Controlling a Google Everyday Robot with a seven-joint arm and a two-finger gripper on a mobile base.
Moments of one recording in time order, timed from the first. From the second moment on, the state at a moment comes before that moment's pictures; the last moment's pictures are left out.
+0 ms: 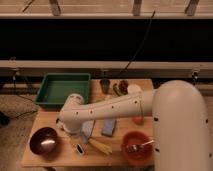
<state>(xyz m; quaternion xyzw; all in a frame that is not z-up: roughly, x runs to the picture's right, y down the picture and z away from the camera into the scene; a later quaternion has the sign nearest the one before) -0.172 0.268 0.767 -0.38 -0.08 -0.01 0.92</state>
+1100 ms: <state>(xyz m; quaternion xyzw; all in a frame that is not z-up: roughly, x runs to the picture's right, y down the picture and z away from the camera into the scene) -0.180 0.282 0.782 -0.36 -0.05 0.04 0.93</state>
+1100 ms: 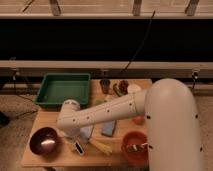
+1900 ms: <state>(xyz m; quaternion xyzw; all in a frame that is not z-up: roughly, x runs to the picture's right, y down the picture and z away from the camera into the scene) -0.174 0.284 0.778 -0.36 -0.04 0.05 0.93</state>
